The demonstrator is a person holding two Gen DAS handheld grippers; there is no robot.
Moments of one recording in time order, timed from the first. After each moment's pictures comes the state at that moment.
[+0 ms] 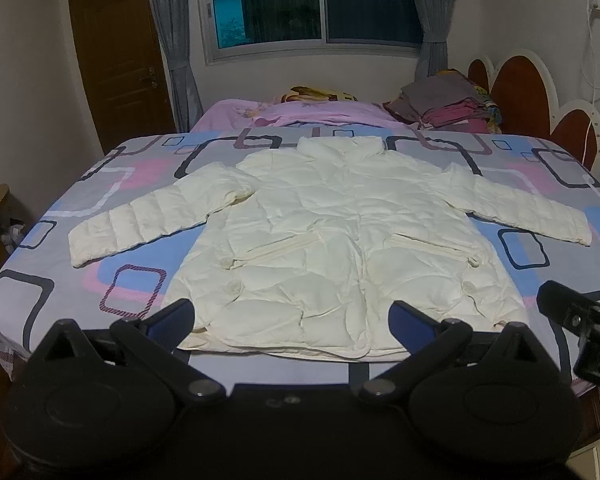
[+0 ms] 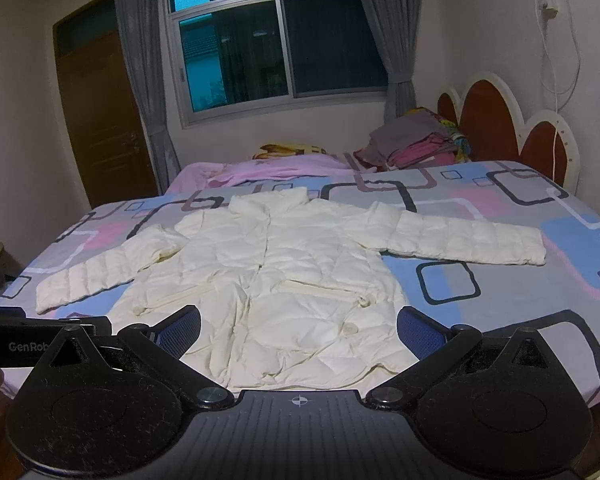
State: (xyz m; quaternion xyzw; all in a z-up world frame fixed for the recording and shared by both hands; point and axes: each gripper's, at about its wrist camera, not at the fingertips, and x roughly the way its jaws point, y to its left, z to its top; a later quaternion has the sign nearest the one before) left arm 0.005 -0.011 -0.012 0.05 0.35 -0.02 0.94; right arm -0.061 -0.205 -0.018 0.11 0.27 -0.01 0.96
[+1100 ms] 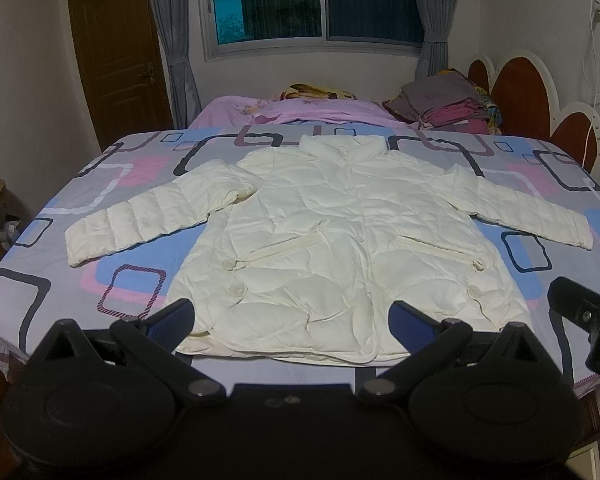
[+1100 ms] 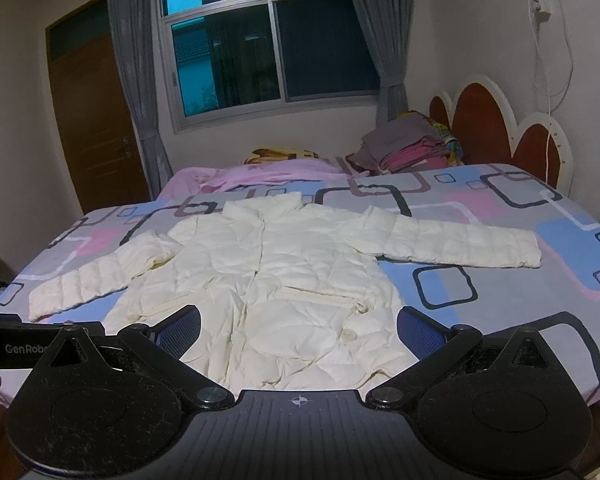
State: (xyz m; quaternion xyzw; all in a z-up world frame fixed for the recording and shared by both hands) left arm 0.008 -0.010 -0.013 0.05 0.35 -0.02 0.93; right arm -0.057 -0.202 -0.016 0.11 0.26 -0.02 0.96
